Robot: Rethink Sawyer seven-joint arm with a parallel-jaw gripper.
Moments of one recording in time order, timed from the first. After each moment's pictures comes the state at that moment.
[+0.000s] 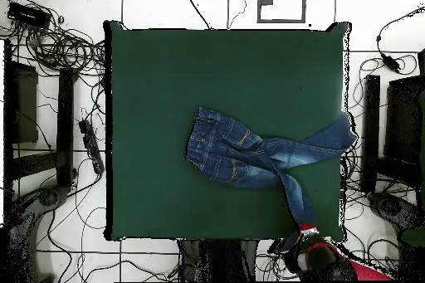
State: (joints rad) arm -0.99 -0.71 0.06 2.14 -0.65 0.15 2.73
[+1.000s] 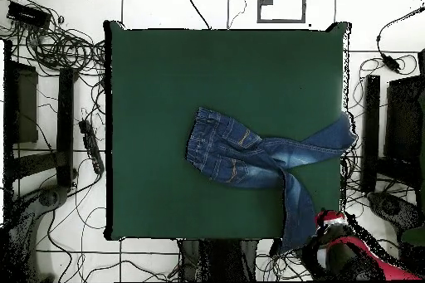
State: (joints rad) arm -0.99 -1.14 0.26 2.19 -0.57 0.39 2.73
